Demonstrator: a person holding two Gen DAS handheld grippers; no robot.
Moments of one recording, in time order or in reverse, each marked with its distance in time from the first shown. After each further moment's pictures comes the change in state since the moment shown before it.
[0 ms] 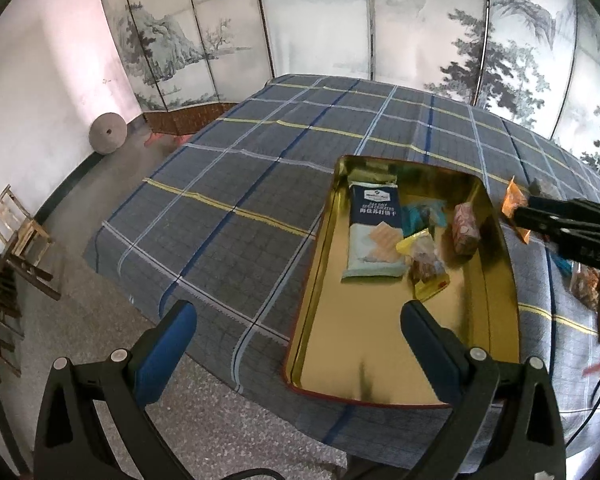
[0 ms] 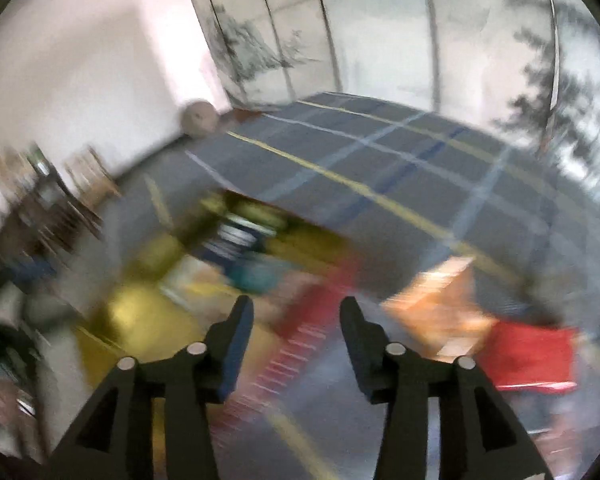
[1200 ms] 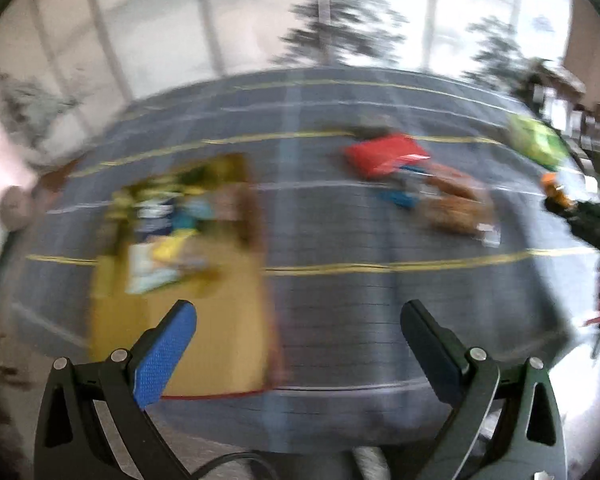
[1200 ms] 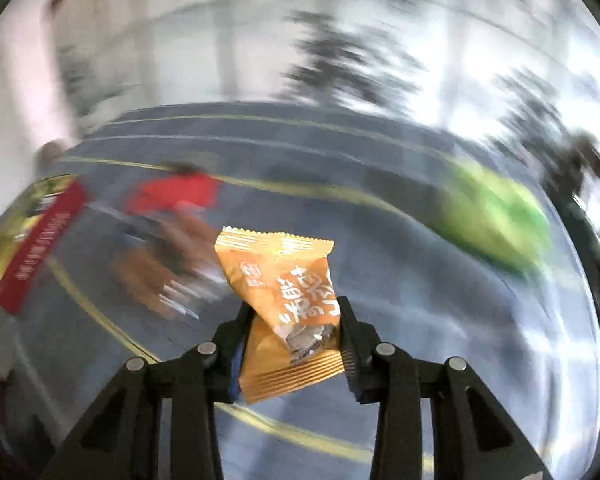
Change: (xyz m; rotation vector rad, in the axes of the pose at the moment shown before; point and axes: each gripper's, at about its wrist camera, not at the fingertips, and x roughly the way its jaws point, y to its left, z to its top) left arm -0.037 -0.173 -0.011 0.354 0.083 -0.338; right arm -0.186 -0.180 -0.214 0.358 -0.036 -0.513
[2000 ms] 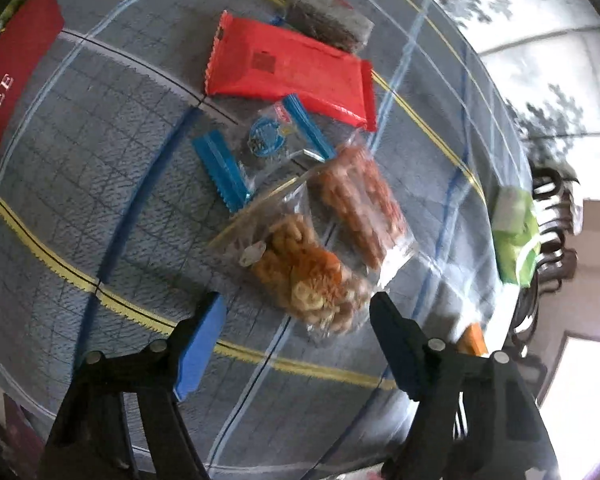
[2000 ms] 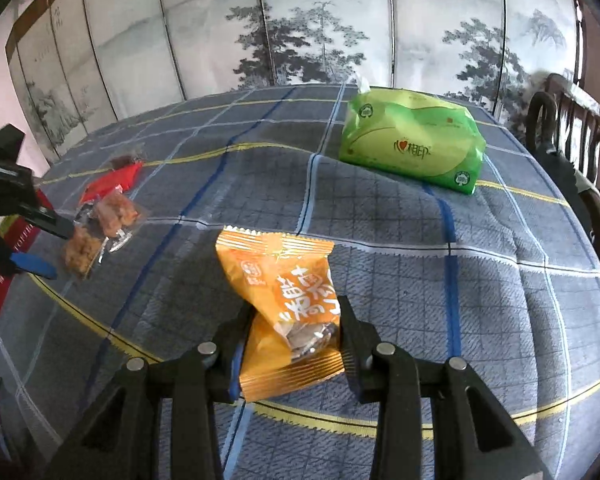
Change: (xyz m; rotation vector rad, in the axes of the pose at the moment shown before) left arm 0.153 -0.090 0.081 -0.636 0.460 -0.299; right arm 0.010 -0.065 -0.040 0.129 -0.002 0.033
